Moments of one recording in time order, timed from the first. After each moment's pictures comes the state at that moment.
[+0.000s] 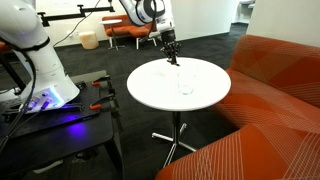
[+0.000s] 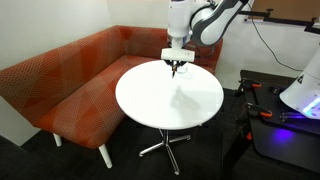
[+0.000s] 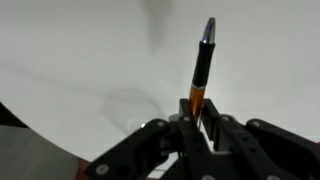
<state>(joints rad) 0.36 0.41 -0.33 -2.20 -0.35 2.64 1.72</state>
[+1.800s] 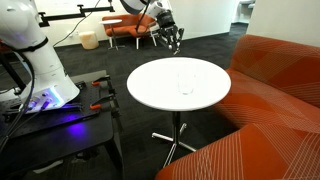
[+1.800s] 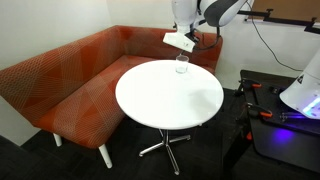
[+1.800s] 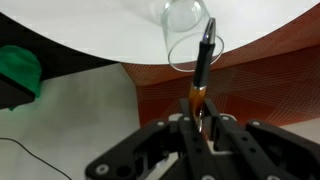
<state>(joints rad) 0.16 0.23 -0.11 -2.19 -0.89 2.16 2.46</state>
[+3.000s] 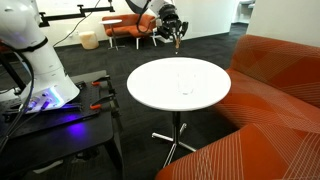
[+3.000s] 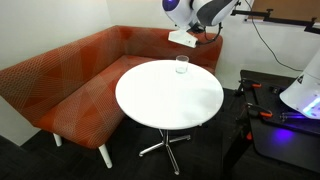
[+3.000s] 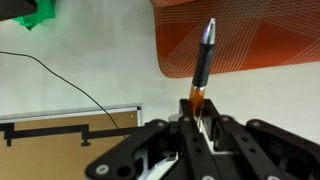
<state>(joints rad) 0.13 0.28 -0.06 -2.09 -1.01 1.77 2.46</state>
